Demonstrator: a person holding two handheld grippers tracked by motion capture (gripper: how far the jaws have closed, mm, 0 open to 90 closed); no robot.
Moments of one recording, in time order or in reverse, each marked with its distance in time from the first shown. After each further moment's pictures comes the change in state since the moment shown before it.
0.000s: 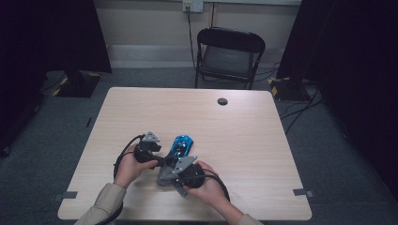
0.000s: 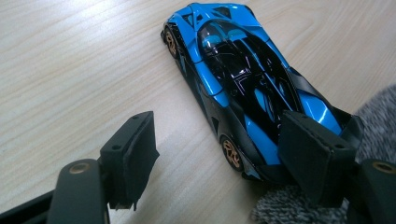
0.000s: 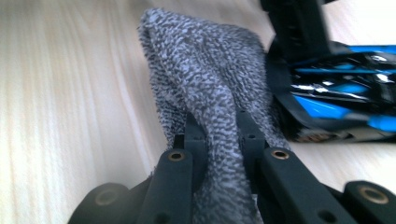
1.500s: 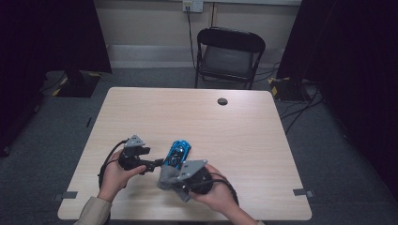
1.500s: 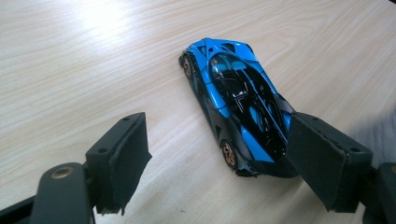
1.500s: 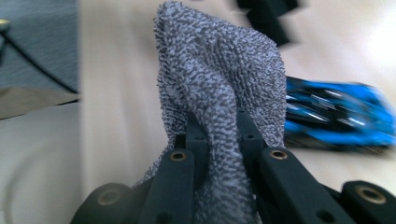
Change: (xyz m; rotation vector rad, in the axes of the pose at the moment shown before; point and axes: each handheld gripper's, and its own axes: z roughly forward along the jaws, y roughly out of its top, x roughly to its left) left arm -0.008 -0.019 -0.048 -0.115 0.013 -0.092; right arm 0.021 0.009 -0.049 -0.096 0.051 -0.051
